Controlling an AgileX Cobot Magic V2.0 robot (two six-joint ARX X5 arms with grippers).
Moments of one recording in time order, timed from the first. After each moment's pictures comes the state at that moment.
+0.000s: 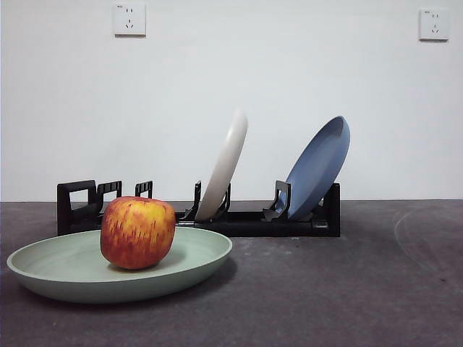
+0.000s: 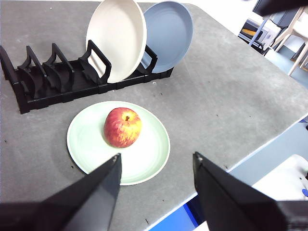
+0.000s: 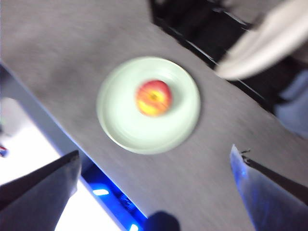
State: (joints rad) left arm -0.85 0.27 0.91 -1.06 -0.16 -0.38; right arm 0.88 1.54 1.95 -1.35 0.01 0.07
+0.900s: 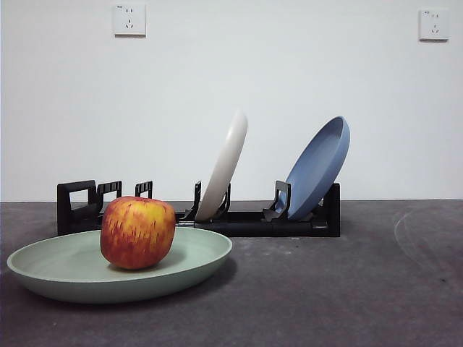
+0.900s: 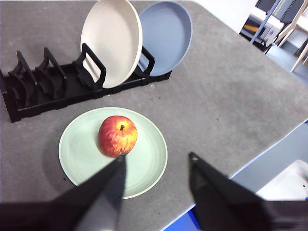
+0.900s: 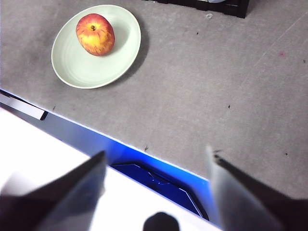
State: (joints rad) left arm -0.85 0.40 0.91 -0.96 -0.16 -0.38; right arm 0.88 0.68 1.15 -1.30 0.12 0.41
